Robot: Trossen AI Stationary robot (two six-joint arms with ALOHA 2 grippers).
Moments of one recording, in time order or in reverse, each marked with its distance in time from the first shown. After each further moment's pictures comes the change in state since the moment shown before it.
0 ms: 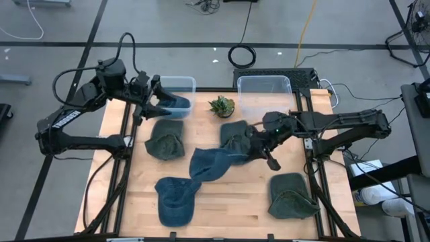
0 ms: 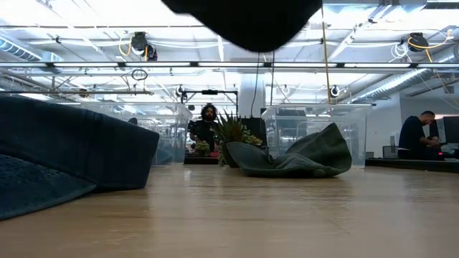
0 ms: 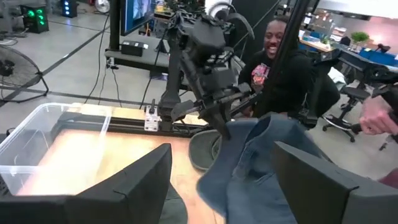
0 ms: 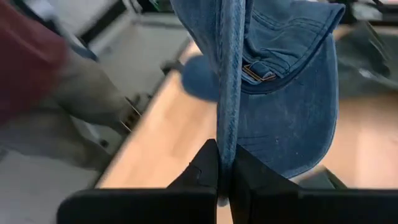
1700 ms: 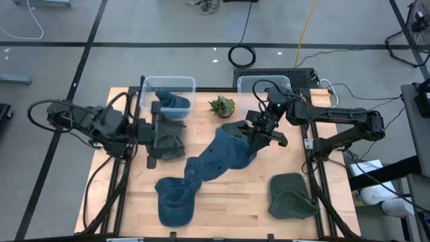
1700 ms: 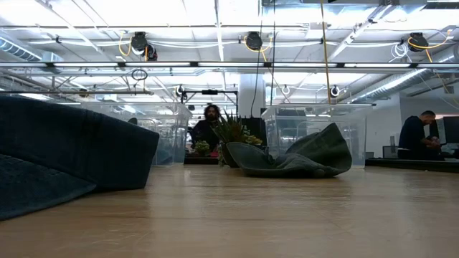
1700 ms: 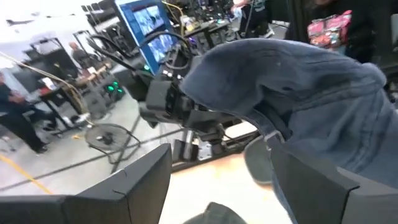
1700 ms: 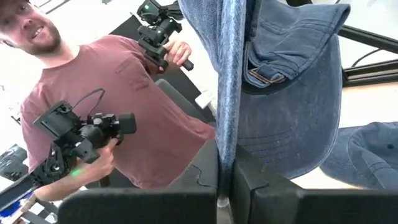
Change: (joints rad) left arm -0.889 0.185 0.206 0.046 -1.106 0.373; right arm -0.222 0.087 0.000 0.613 -0.710 0.625
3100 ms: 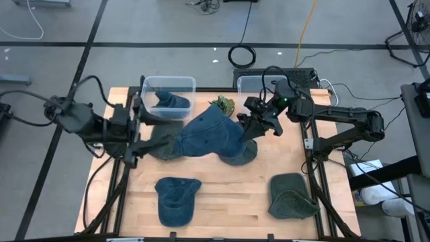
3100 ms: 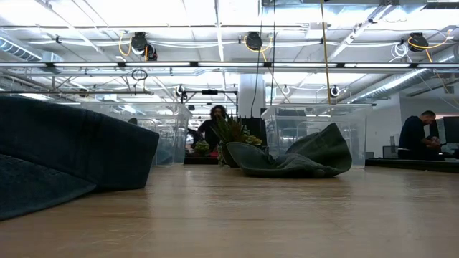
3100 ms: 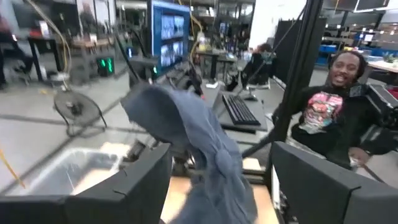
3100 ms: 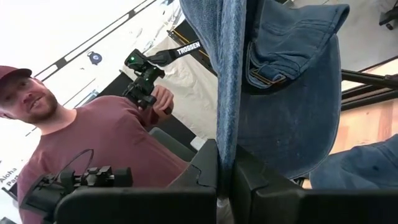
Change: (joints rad) left arm -0.130 -0.007 0.138 -0.062 -0.164 -0.443; right arm -0.058 0.000 0.000 0.195 0.132 0.294
